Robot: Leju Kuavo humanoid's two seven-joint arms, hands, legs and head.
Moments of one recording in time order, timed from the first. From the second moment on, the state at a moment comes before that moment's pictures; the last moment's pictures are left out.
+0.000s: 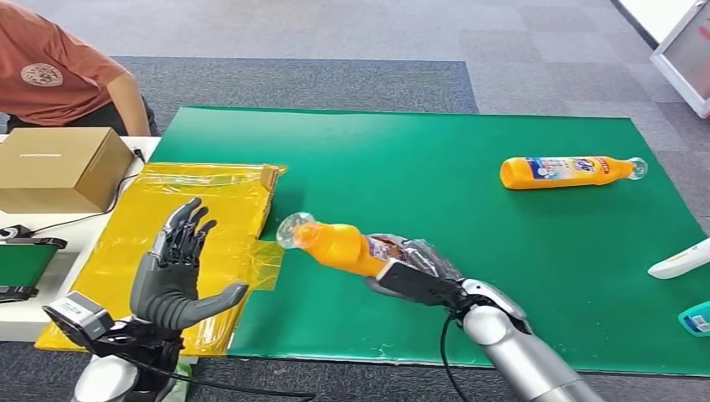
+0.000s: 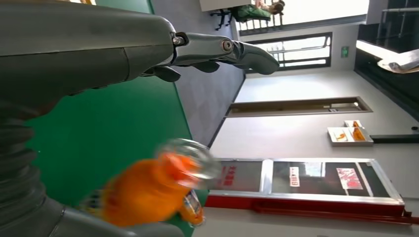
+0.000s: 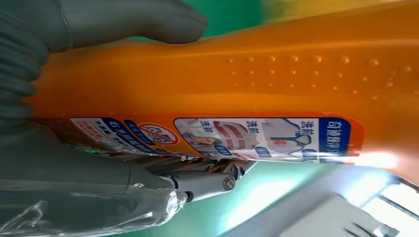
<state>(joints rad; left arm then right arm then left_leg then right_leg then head) 0.15 -0.08 -0.35 -1.86 0.03 -0.11 -0.43 -0.30 -0.02 0.45 -1.16 0.53 -0.04 -0.26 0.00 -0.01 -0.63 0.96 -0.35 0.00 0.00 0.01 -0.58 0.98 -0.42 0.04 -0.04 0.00</state>
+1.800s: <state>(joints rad) -0.17 -0.01 -0.59 -1.53 0.19 -0.34 -0.19 -0.23 0.09 0.60 -1.28 0.64 -0.29 -0.32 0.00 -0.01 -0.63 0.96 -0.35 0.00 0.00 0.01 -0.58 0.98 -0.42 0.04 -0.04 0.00</state>
